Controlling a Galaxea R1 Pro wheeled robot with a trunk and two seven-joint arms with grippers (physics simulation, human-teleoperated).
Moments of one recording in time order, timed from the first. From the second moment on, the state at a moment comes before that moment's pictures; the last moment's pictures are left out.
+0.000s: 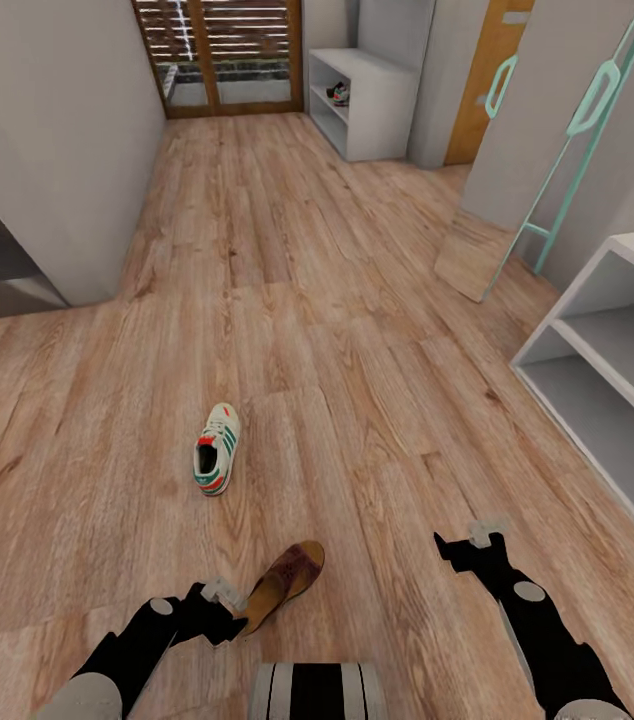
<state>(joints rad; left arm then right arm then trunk) -0.56 0.01 0.12 -0.44 -0.59 0.07 -0.48 -0.45 -0.05 -0.25 -0.84 0.31 0.01 0.26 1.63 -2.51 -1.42</state>
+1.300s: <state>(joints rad) -0.61 -0.01 0.13 -0.45 -0.66 0.14 -0.48 -0.45 -0.05 -0.25 -1.18 0.30 0.42 0.41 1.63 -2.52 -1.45</state>
